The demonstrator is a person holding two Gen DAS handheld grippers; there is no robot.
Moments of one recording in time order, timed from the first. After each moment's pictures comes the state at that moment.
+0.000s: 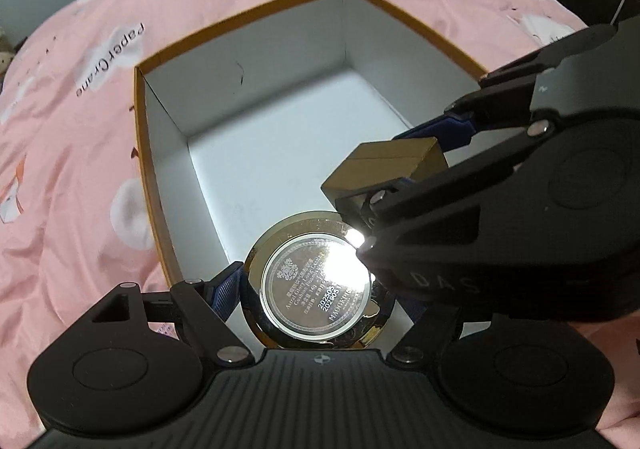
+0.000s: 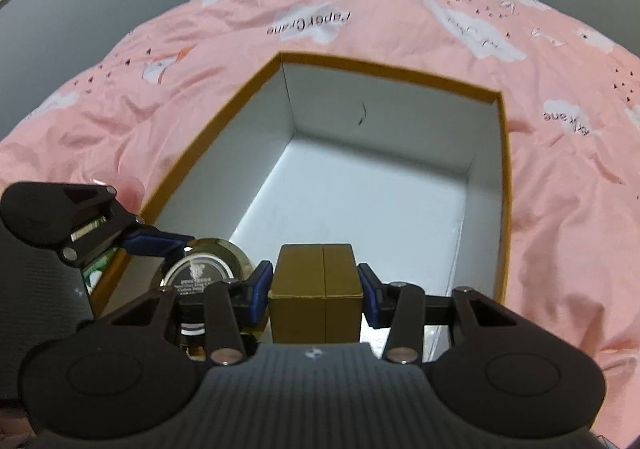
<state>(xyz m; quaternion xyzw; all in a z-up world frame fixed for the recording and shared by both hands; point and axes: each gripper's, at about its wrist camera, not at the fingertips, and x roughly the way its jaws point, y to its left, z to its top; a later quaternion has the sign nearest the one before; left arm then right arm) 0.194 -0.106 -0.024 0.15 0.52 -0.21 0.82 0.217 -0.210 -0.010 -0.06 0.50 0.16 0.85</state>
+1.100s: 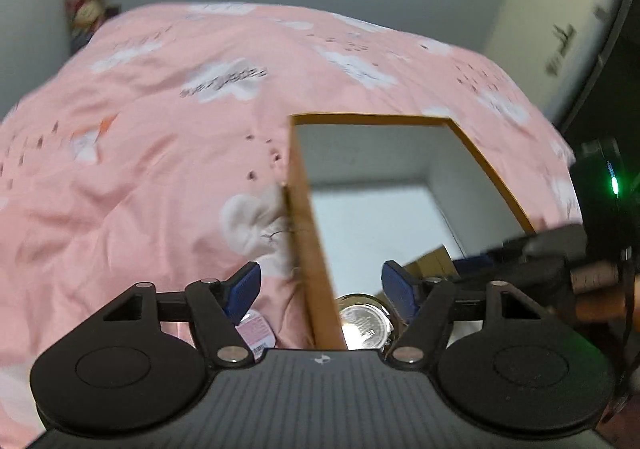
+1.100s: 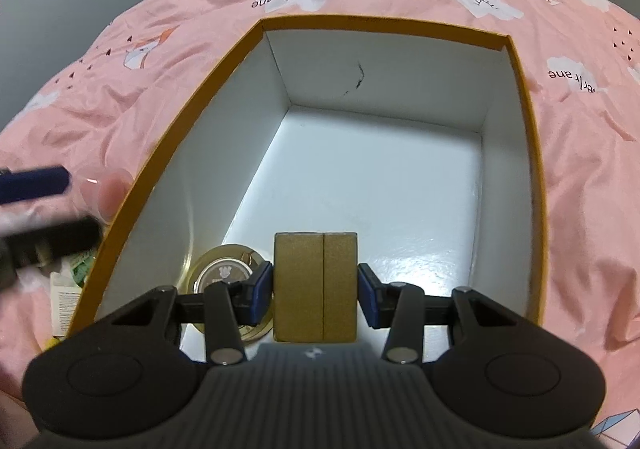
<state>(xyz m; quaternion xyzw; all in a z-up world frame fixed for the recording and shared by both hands) 0.170 0.013 0.021 -0.06 0.42 -0.14 0.89 0.227 -0.199 -0.033 -0.03 0.53 0.14 0.83</state>
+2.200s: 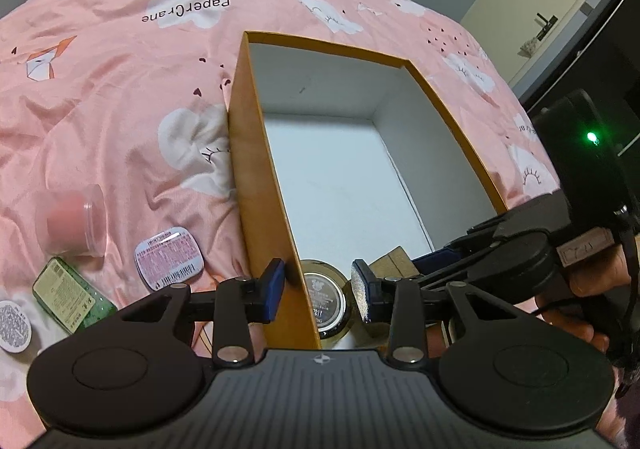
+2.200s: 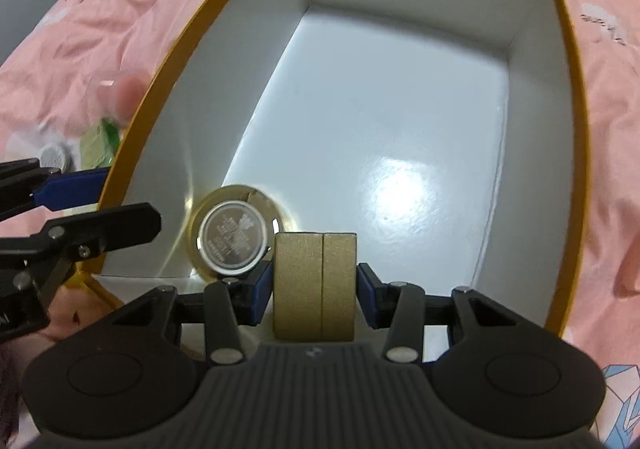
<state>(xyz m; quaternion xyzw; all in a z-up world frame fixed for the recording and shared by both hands) 0.147 -0.011 -0.007 -0.10 0.48 -0.20 0.85 0.210 -0.195 -0.039 -0.06 0.65 0.17 0.74</state>
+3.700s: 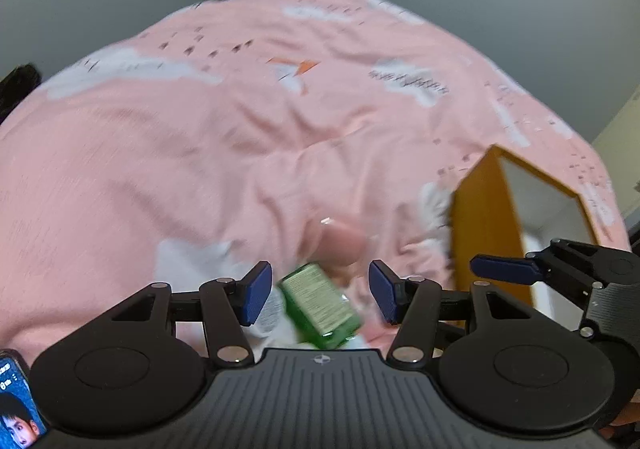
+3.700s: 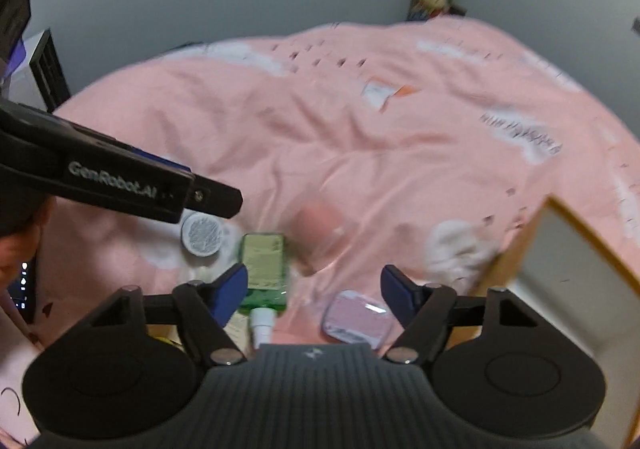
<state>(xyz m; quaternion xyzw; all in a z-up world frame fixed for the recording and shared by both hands) 0.110 0.160 -0.002 -0.20 0.44 0.04 0.88 0.163 -0.017 0.002 -0.21 0.41 0.36 0.81</state>
